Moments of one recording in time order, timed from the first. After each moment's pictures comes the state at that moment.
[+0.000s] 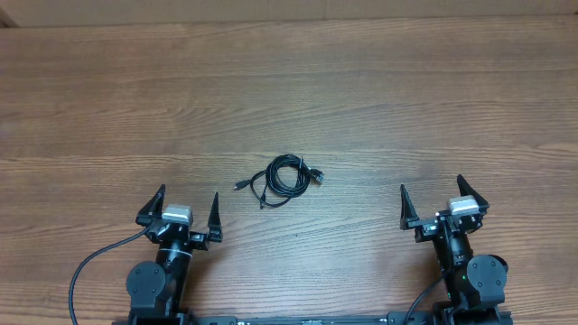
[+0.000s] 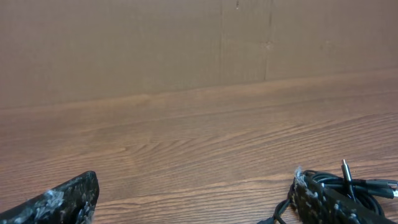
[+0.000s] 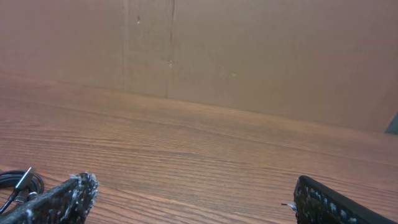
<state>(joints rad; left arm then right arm) -0.02 0.01 0.01 -0.06 0.12 0.05 0.10 0.01 0.02 -0.03 -0.04 -0.11</state>
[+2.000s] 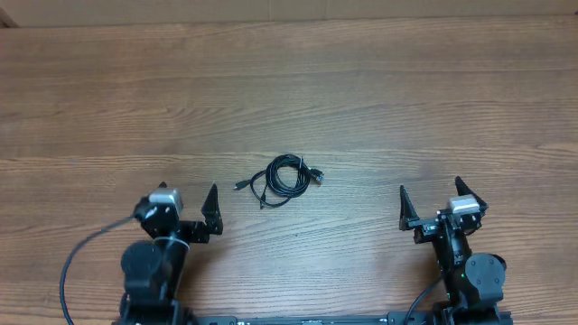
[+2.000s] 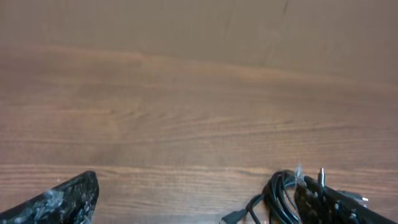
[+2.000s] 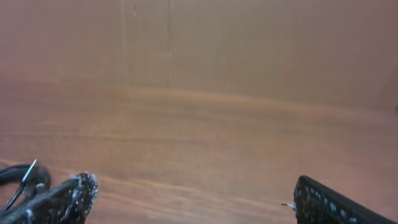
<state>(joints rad) -0.02 0.32 0.19 -0.11 0.11 -0.15 0.10 0.01 0.02 -0.10 -0.03 -0.05</state>
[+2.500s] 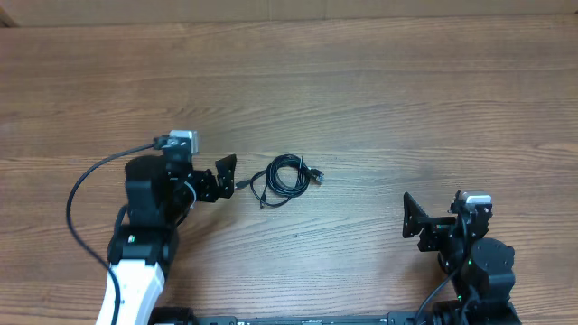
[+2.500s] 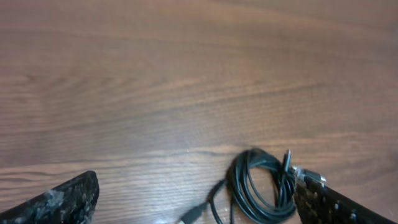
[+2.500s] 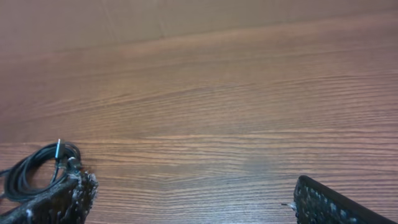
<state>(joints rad) -0.04 1.01 0.58 -0.17 0.31 -0.15 0.10 0.17 0.27 -0.46 -0.02 0.15</state>
